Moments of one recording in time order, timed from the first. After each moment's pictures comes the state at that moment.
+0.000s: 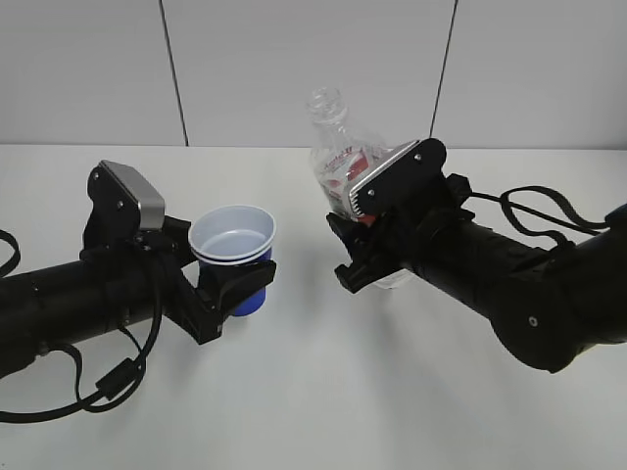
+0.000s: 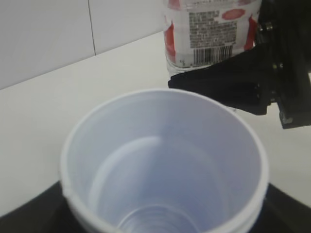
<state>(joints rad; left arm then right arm) -0.43 1.88 -0.54 0.54 -1.05 -0.22 0.54 1.87 -0.76 0.10 -0.74 -0.48</state>
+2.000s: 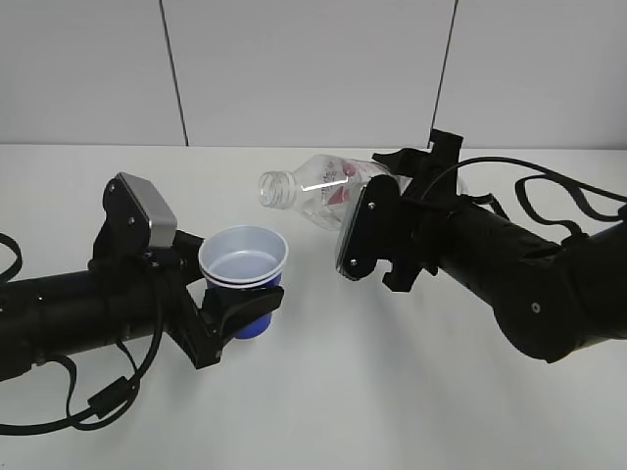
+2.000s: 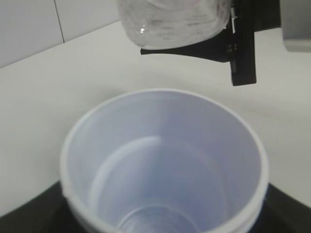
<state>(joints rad) -0.43 1.88 -0.54 0.65 -1.02 -0.25 0.55 1.84 -0.76 0.24 -0.76 -1.39</state>
